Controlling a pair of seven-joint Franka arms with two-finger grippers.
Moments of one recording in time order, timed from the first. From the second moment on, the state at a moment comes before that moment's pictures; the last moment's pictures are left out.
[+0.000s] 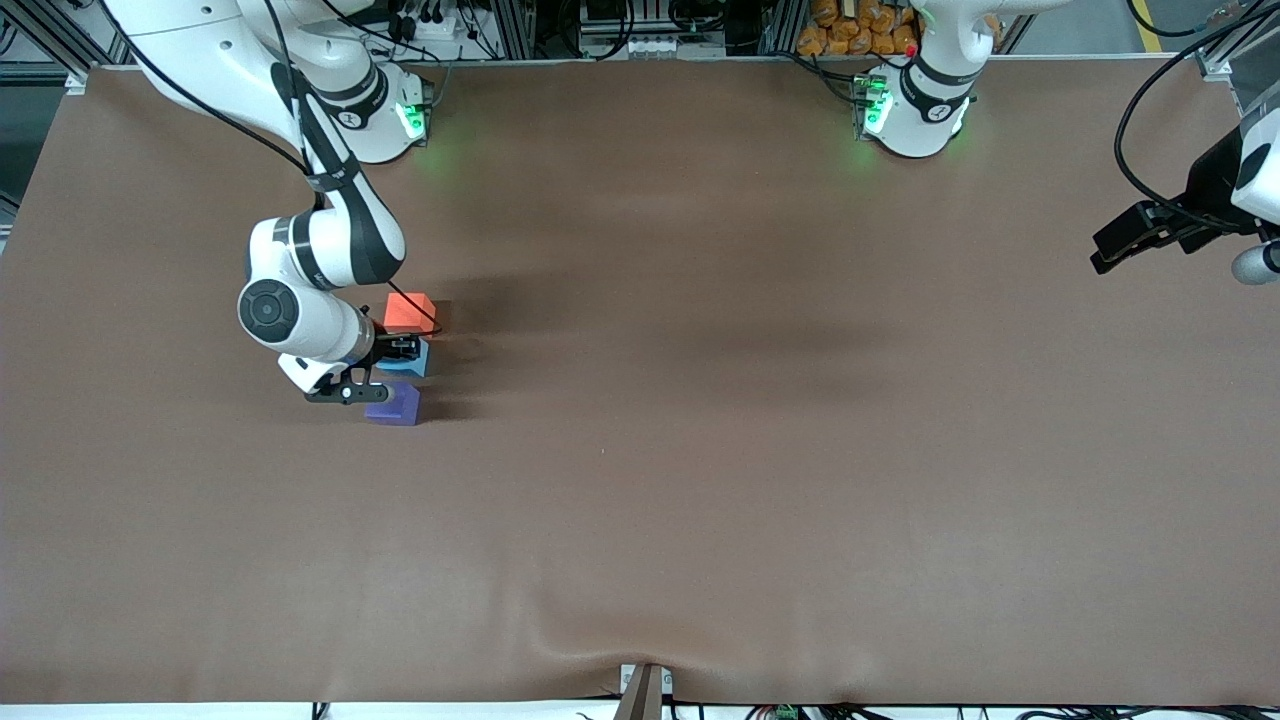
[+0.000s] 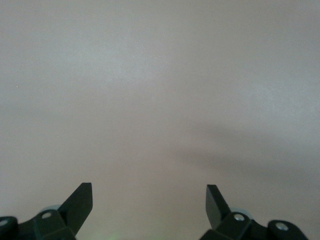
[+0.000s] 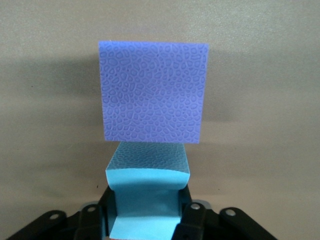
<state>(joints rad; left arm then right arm) 0.00 -0.05 -0.06 -1.61 0.03 1.57 -0.29 0.24 0.34 -0.03 -2.19 0.09 2.32 0.13</state>
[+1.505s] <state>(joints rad) 0.00 -0.05 -0.06 -1.61 0.03 1.57 -0.29 0.20 0.33 -0.05 -1.52 0.06 1.74 0.14</state>
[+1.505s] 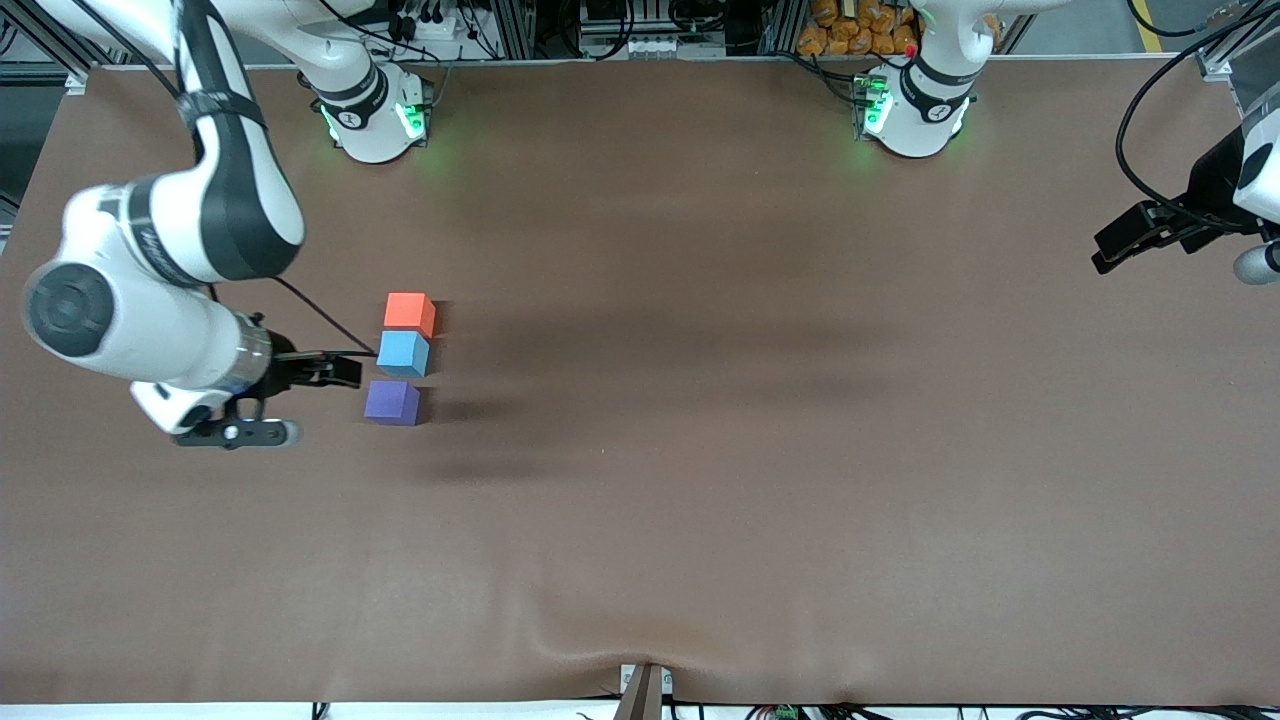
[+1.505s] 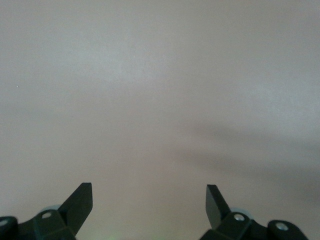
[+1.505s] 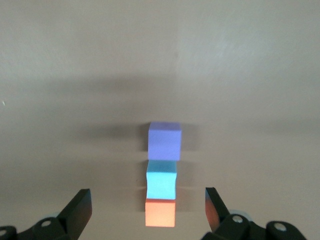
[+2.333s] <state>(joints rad) 0.00 -0.05 -0.06 -1.61 0.03 1.57 -0.29 0.15 0.26 -0.08 -1.20 0.04 1.44 0.13</state>
